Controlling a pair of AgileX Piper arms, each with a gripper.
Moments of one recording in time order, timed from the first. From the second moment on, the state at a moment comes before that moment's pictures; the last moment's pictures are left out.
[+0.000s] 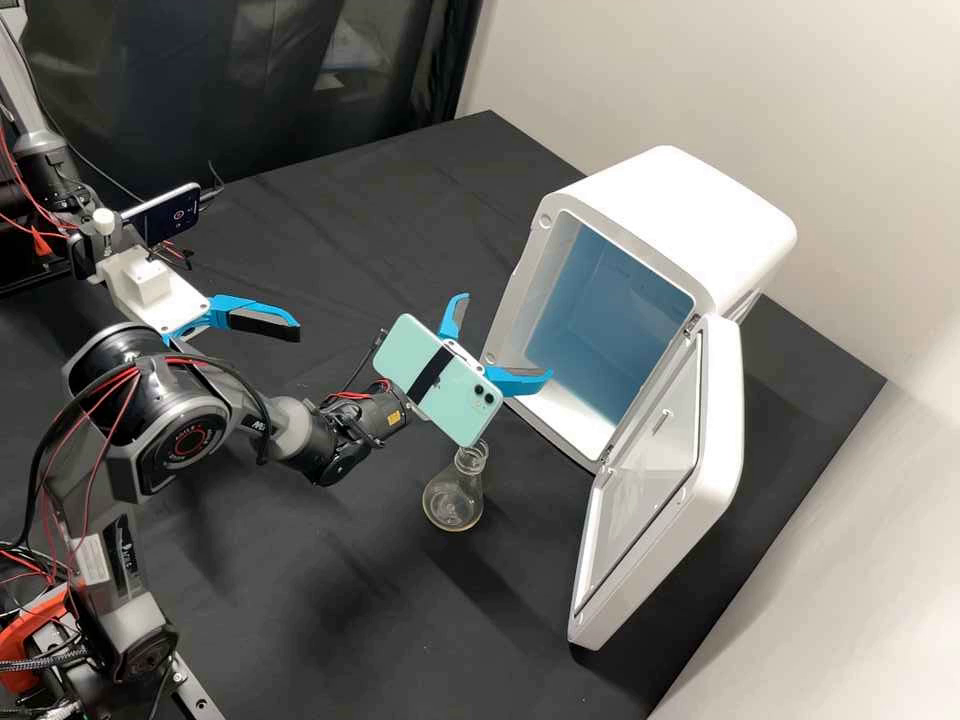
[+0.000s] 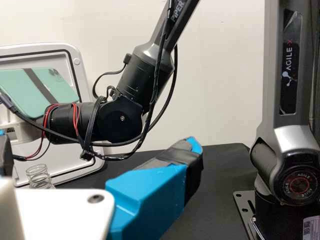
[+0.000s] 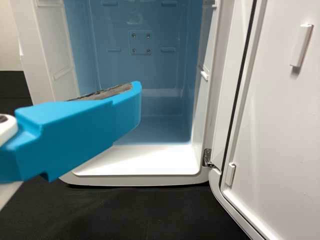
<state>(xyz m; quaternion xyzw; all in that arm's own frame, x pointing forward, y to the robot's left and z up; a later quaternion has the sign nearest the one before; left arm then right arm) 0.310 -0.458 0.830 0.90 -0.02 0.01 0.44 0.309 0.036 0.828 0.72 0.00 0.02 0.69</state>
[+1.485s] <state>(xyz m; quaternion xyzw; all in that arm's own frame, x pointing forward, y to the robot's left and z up) 0.267 -0.348 0.884 0.87 0.04 0.08 0.48 0.309 0.036 0.828 0.72 0.00 0.02 0.69</state>
